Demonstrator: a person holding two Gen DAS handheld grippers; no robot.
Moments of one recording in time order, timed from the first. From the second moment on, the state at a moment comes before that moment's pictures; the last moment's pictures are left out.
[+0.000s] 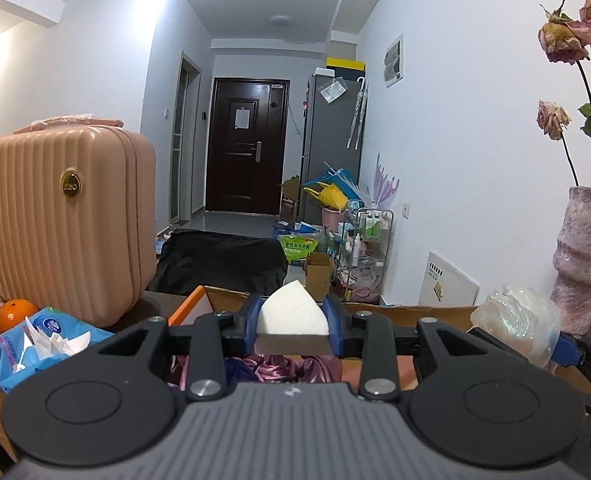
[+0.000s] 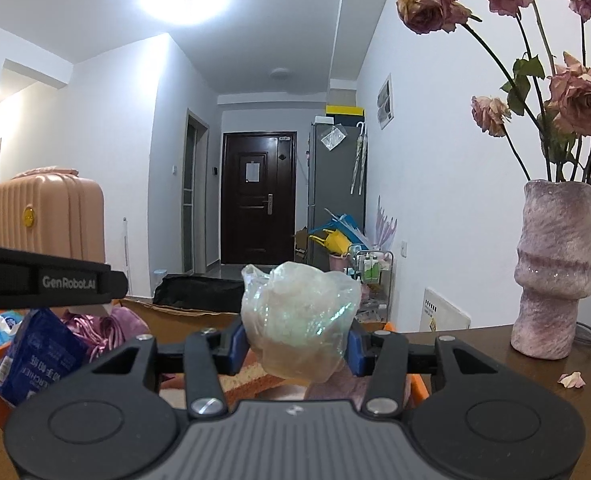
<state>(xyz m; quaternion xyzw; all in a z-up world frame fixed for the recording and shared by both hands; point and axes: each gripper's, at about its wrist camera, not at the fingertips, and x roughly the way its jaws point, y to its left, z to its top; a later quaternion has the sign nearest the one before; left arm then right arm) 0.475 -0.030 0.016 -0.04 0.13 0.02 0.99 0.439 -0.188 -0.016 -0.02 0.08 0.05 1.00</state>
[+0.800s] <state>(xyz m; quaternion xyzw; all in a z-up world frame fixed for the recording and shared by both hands) 0.455 -0.023 0.026 -0.06 0.09 0.07 0.99 0.427 -0.195 -0.014 0.00 0.04 0.03 1.00</state>
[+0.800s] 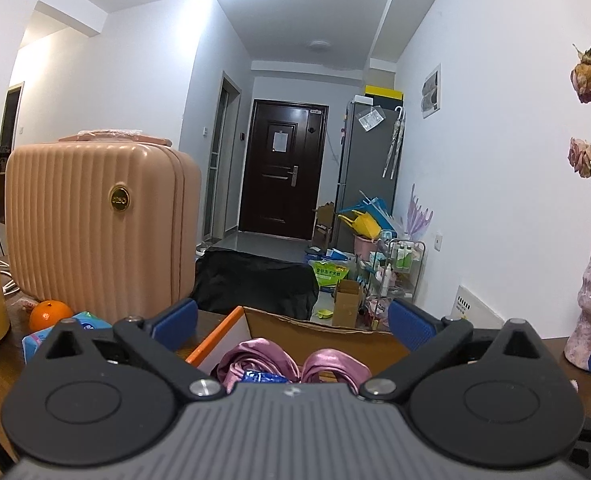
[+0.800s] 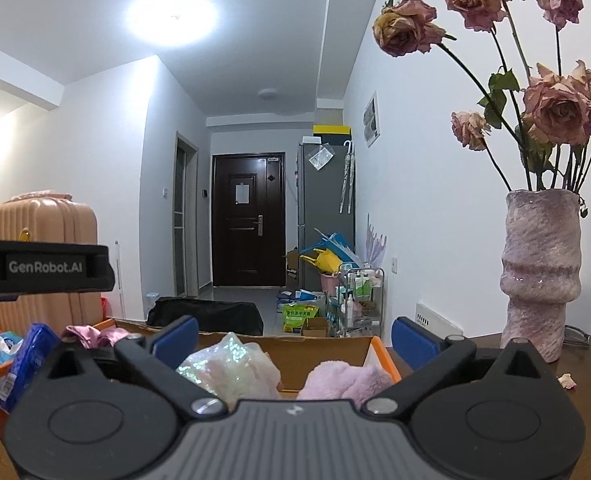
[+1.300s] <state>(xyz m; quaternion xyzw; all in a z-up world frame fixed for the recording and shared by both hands) 0.410 -0.022 0.031 -0.04 0.07 0.06 0.99 0.386 -0.204 -0.011 0.00 0.01 0.01 1.00</state>
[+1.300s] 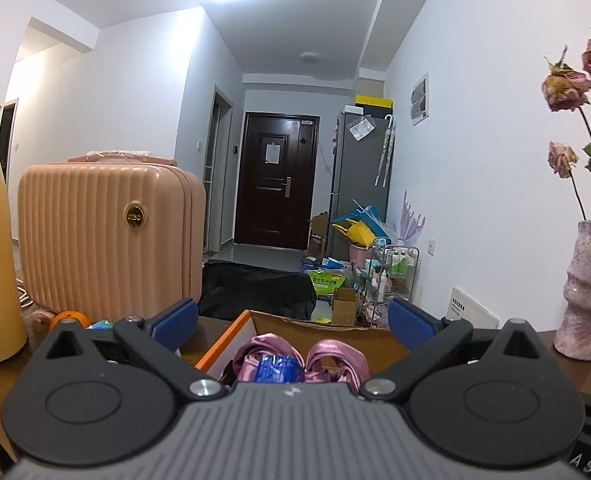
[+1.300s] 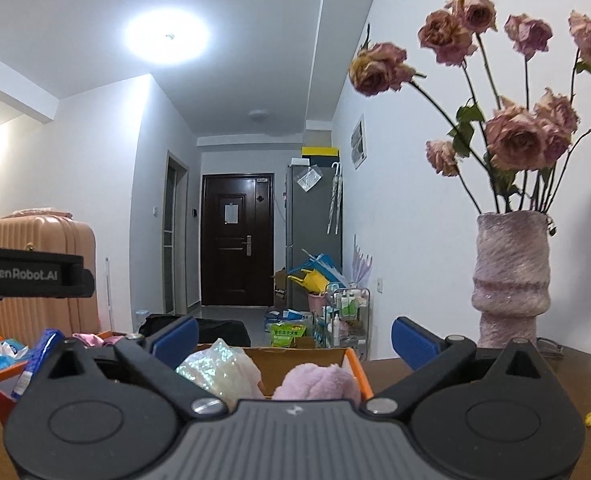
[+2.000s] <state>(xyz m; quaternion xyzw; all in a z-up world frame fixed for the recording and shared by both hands) 0.316 -0.014 0.026 -0.01 0.08 0.05 1.00 0.295 -0.210 -0.008 -0.02 0.00 0.01 1.00</state>
